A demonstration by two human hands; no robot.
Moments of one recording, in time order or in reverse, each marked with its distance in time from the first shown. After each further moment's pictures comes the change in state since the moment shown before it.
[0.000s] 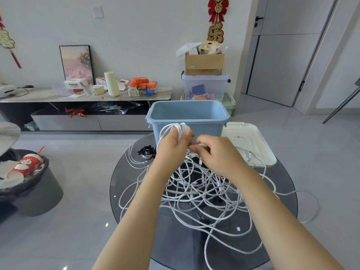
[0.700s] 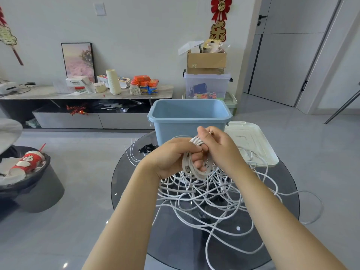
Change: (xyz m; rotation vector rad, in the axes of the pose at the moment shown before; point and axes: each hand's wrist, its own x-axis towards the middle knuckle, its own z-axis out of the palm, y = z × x) left_hand -0.003 0.014 -0.020 -0.697 -0.751 -0.300; right_hand 0.005 0.002 0.009 0.558 0.141 0.196
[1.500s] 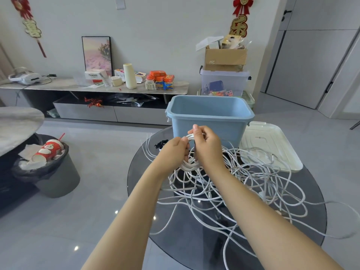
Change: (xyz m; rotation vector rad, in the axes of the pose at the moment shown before) left_hand -0.009 -0.022 -0.041 0.502 0.742 -0.013; right_hand 0.037 0.029 0.087 -0.022 0.209 0.006
